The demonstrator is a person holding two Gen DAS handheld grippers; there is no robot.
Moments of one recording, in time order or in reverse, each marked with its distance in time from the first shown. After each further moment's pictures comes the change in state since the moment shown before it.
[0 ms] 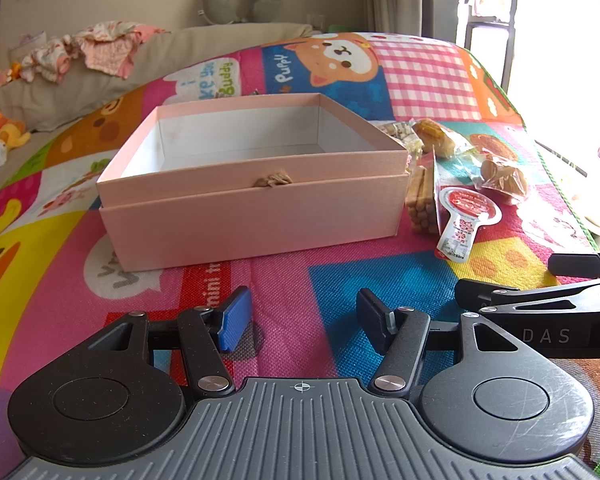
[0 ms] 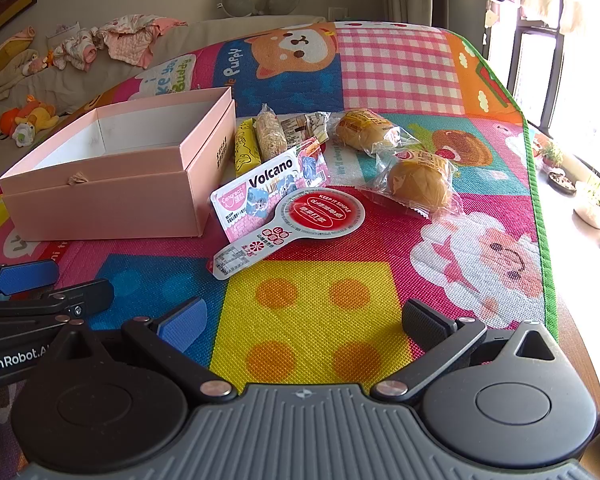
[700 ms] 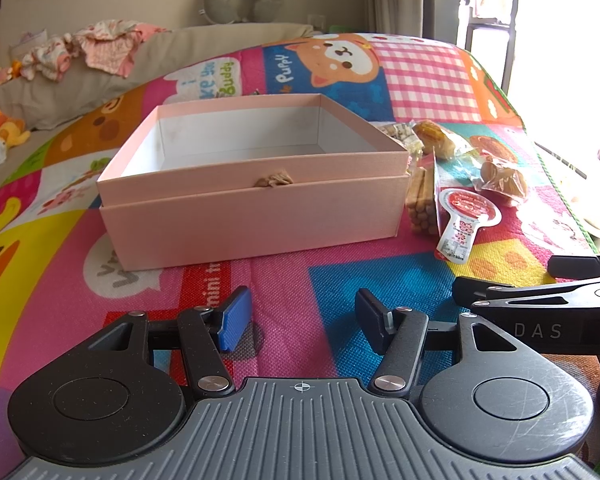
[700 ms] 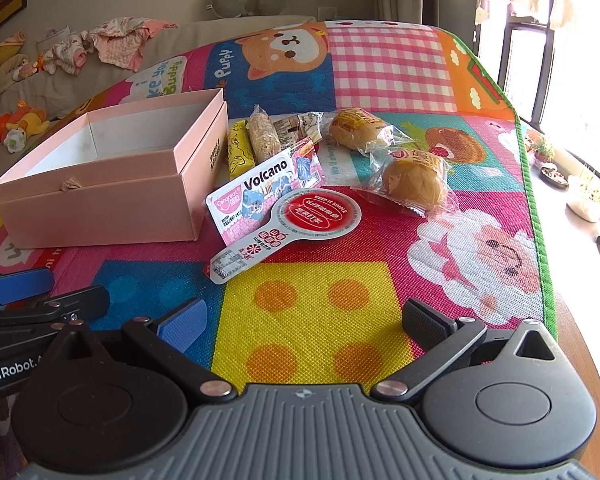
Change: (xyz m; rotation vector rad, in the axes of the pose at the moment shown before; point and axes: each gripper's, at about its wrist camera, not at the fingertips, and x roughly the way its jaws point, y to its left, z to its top) left arm 0.000 0.000 0.000 -0.003 0.000 -0.003; right arm 0.001 0.002 0.001 0.022 0.000 -0.023
